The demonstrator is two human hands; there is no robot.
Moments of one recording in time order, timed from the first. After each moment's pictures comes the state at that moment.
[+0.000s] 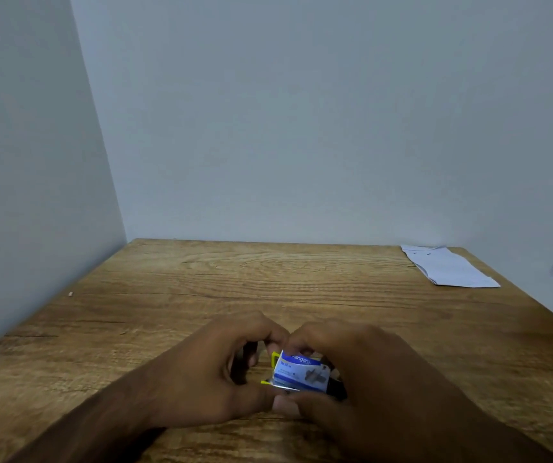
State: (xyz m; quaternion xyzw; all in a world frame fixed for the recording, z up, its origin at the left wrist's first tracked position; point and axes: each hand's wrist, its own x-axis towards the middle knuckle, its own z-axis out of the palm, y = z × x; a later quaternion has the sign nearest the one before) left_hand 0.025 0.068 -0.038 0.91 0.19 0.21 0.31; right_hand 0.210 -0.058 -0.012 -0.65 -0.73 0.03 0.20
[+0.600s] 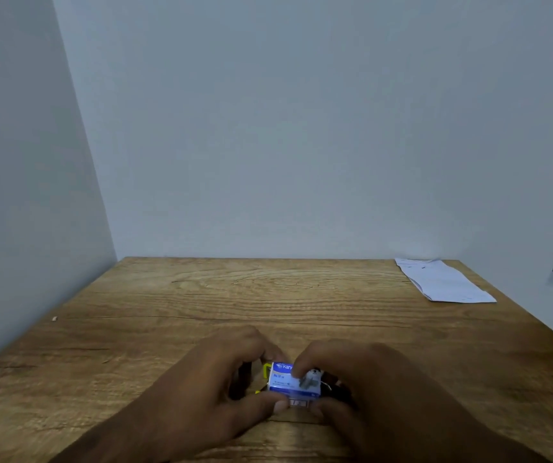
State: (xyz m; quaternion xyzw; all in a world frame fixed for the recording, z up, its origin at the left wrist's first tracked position) left_hand 0.040 0.073 -0.041 0.92 0.20 0.25 0.22; right_hand 0.244 -0.048 -0.016 -0.64 -0.73 0.06 0.21
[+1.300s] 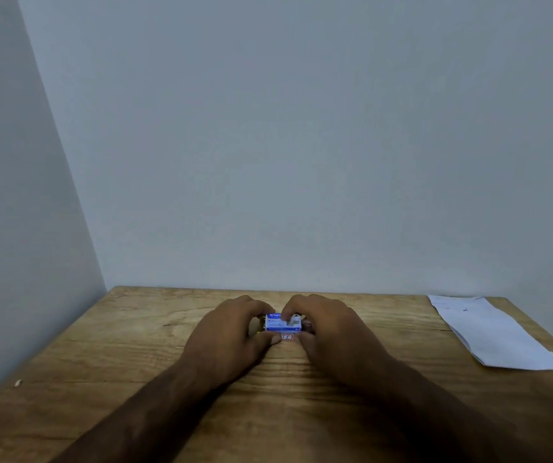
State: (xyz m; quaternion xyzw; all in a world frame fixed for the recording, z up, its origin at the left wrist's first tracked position) left_hand 0.118 0.232 -0.047 0.88 0.38 0.25 0.11; right_hand 0.298 0.145 -0.041 -0.65 -0.71 0.00 0.29
